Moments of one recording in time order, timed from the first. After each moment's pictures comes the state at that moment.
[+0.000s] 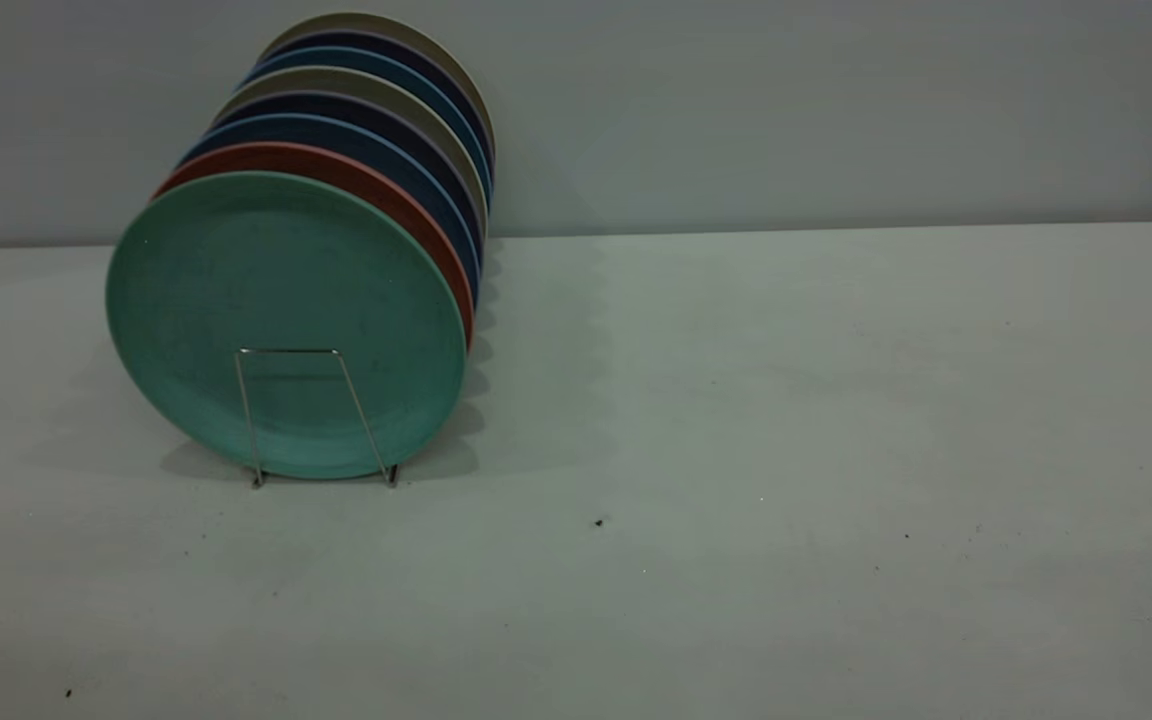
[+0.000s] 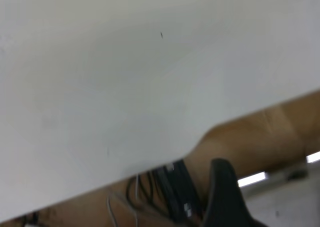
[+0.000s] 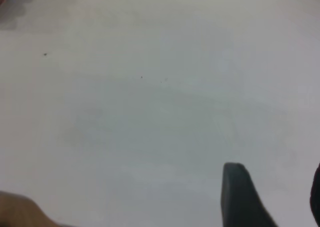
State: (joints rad) left arm -0.08 0.32 -0.49 -0.09 1.12 0.21; right arm 0.11 -0.02 -0.47 0.06 1.13 -0.11
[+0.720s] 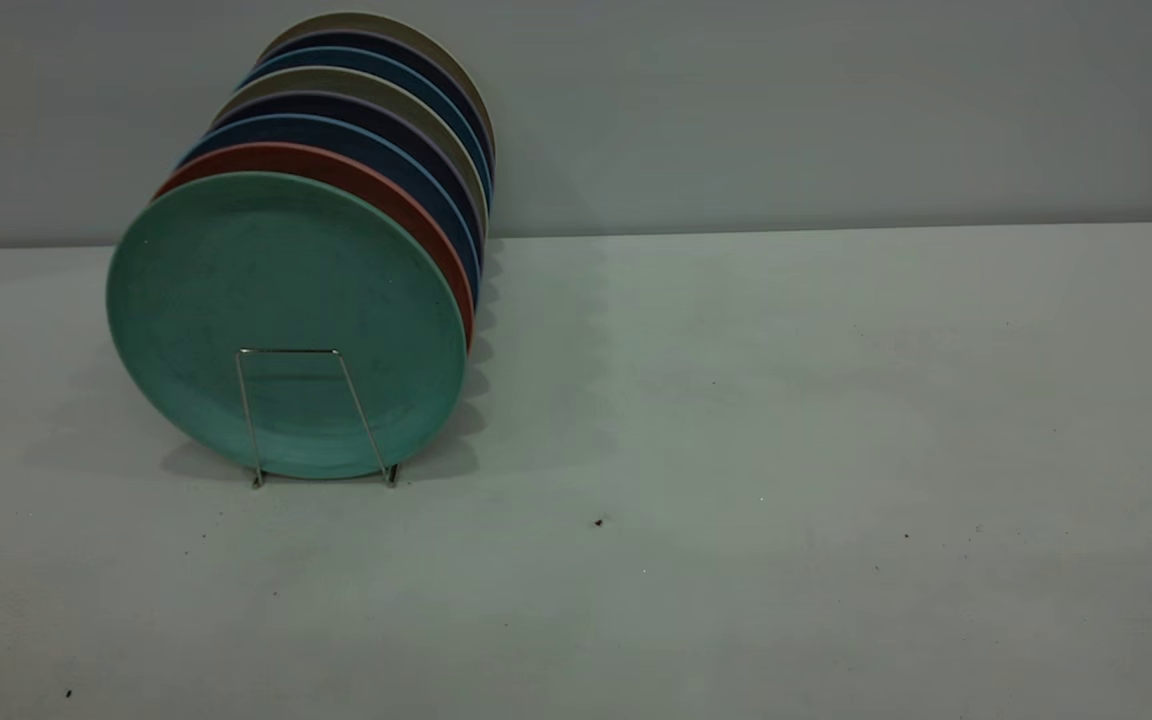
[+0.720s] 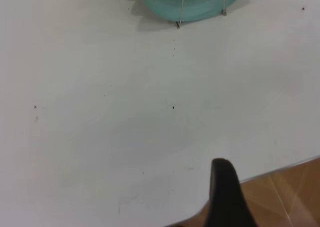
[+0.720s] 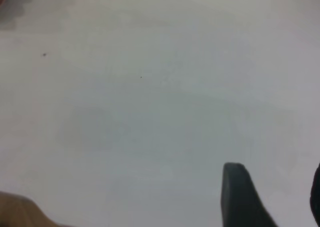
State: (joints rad) left arm -0.08 0.02 -0.49 -0.10 1.13 0.19; right arm 0.11 -0.02 -0.47 0.06 1.13 -0.11
